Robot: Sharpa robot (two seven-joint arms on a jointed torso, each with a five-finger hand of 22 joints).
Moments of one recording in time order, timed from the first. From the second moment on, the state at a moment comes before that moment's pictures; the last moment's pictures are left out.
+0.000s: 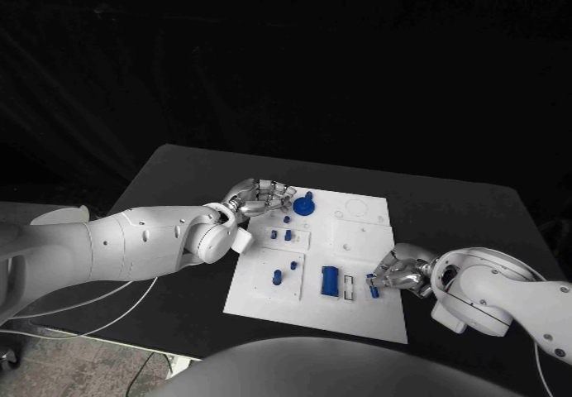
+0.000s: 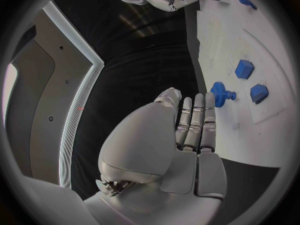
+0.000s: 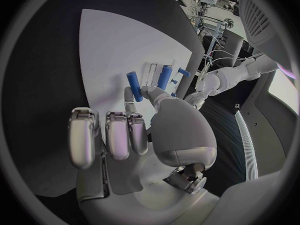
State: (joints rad) left arm 1.03 -0.78 -0.20 1.30 -0.11 -0.20 0.49; left_hand 1.68 0.05 0.13 0.25 0.65 0.77 0.17 0.28 0.35 0.49 0.17 0.61 0.29 0.53 0.15 0.67 0.26 0.15 0.59 0.22 0.28 1.29; right arm 1.01 -0.88 -0.11 1.68 -1.05 -0.08 -0.49; right_hand 1.14 -0.04 0.30 0.08 0.62 1.03 0.06 0.11 0.73 1.47 -0.02 1.57 1.31 1.46 -0.09 1.48 1.31 0.04 1.47 0.02 1.45 1.31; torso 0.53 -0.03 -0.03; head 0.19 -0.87
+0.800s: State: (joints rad) left arm 1.03 -0.78 -0.20 1.30 -0.11 -0.19 0.49; left_hand 1.68 0.05 0.13 0.25 0.65 0.77 0.17 0.28 0.35 0.49 0.17 0.61 0.29 0.53 0.15 0.67 0.26 0.15 0.59 0.22 0.28 1.29; right arm 1.01 -0.82 -0.11 1.67 -0.89 -0.08 -0.51; right_hand 1.10 -0.06 0.34 0.09 0.85 1.03 0.07 0.09 0.72 1.46 -0.02 1.57 1.31 1.47 -0.09 1.48 1.31 0.04 1.46 0.02 1.45 1.31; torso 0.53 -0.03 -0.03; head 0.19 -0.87
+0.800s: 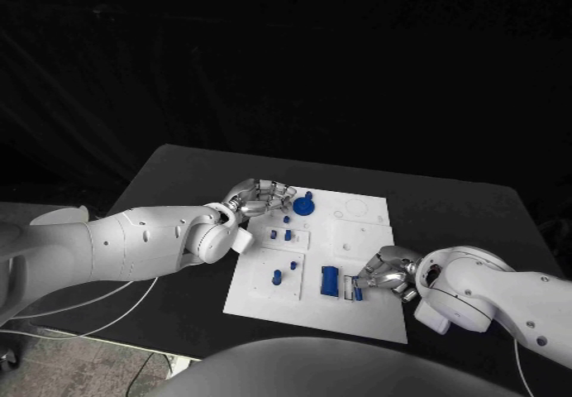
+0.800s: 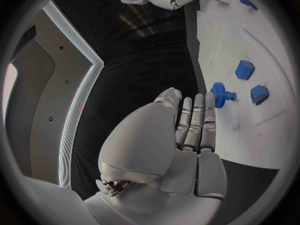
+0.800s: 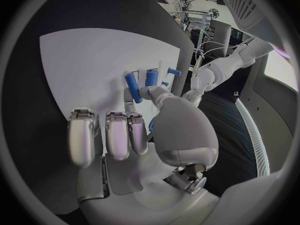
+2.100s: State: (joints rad) left arm 1.03 -0.77 -0.20 1.29 -0.11 -0.19 0.49; left_hand 1.68 0.05 0.14 0.25 0.65 0.77 0.17 0.28 0.35 0.49 0.17 0.61 0.29 0.53 0.15 0.67 0.26 0.15 0.59 0.22 0.28 1.29; right arm 1.01 -0.79 -0.10 1.63 -0.86 -0.05 -0.56; right_hand 0.97 -0.02 0.25 0.18 0.27 1.03 0.07 0.09 0.69 1.46 -0.01 1.57 1.31 1.47 -0.08 1.47 1.31 0.04 1.46 0.03 1.43 1.31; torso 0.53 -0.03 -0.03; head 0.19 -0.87
